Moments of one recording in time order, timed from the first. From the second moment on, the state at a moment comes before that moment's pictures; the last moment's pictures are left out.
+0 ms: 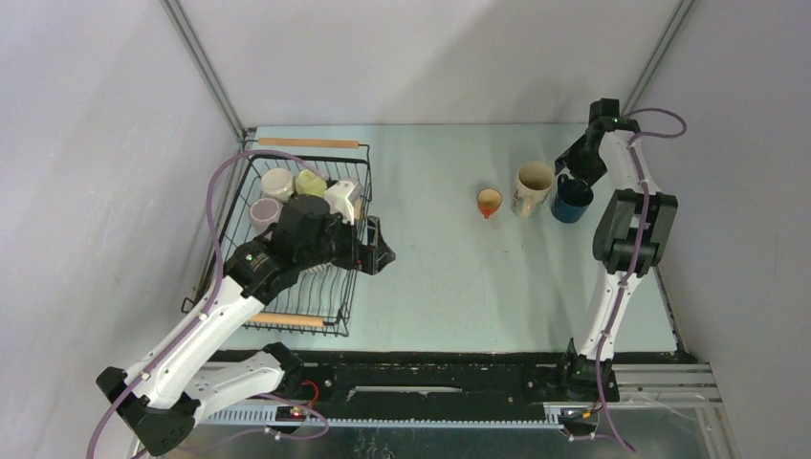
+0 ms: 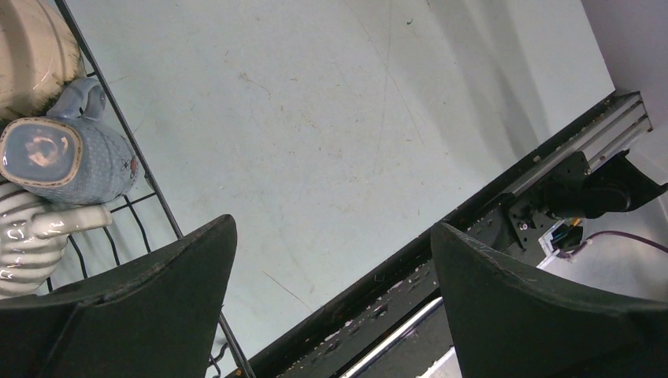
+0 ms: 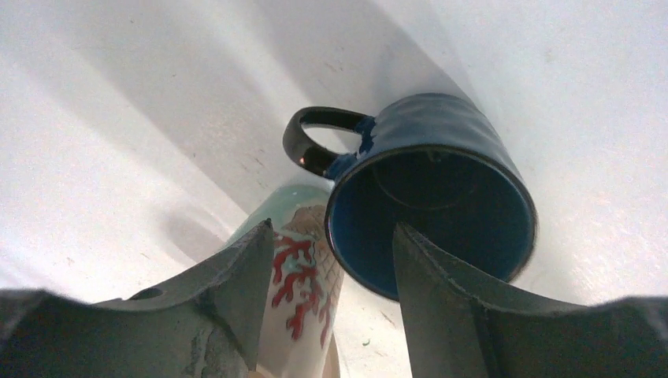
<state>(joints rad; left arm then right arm) -0.67 0.94 1.06 -0.70 0.11 -0.38 -0.16 2.15 1.94 -0.95 0.03 0.70</state>
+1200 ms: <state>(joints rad) -0.63 0.92 1.10 -0.81 -0.32 -0.48 0.19 1.24 1.40 -0.83 0.08 0.60</state>
